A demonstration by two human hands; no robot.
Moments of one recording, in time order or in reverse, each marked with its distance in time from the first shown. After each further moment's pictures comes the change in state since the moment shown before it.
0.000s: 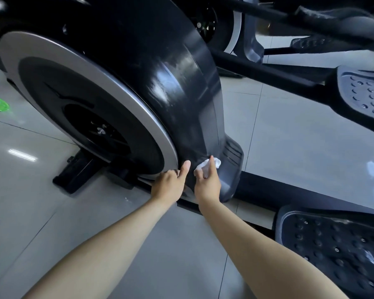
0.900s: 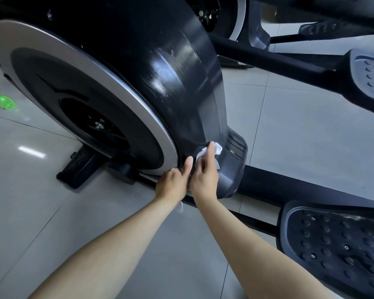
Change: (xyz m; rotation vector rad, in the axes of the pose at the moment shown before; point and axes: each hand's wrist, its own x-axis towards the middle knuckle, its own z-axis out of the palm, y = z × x) left_hand -0.004 0.011 0.014 0.022 -0.030 -0.031; right_hand 0.006 0.013 0.009 0.000 -0.036 -0.312
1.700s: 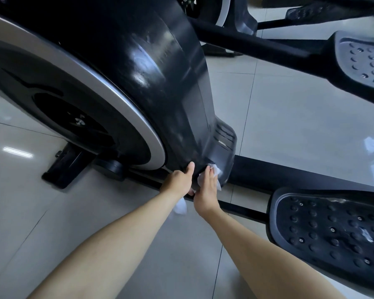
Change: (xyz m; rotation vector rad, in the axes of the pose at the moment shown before) left_hand 0.015 0.004 0.053 -0.112 -0.271 -0.219; right_hand -0.023 0.092 -0.044 -0.418 -0.333 0.213
